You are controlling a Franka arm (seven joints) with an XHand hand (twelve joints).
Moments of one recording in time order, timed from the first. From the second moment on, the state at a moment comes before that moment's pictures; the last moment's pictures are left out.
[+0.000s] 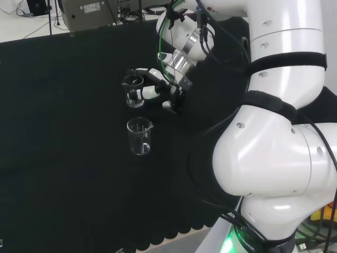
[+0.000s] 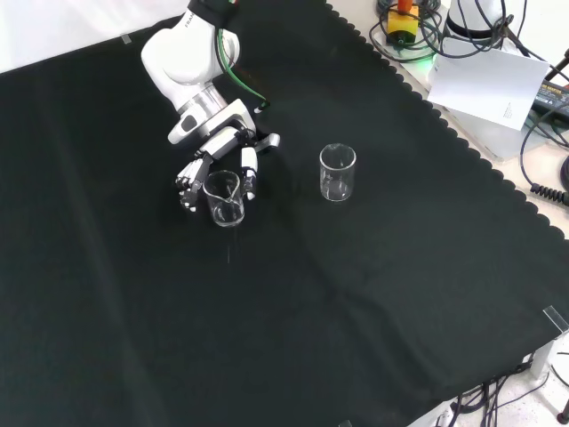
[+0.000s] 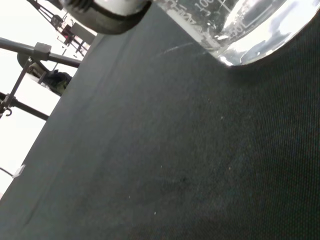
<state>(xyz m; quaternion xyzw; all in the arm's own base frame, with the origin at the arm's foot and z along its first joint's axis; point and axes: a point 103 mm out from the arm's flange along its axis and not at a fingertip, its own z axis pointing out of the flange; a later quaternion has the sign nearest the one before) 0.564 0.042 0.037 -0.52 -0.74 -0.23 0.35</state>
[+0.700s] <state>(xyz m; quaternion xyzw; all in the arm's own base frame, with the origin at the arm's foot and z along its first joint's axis) 0.573 0.042 0.039 -0.52 -0.74 -0.24 0.36</state>
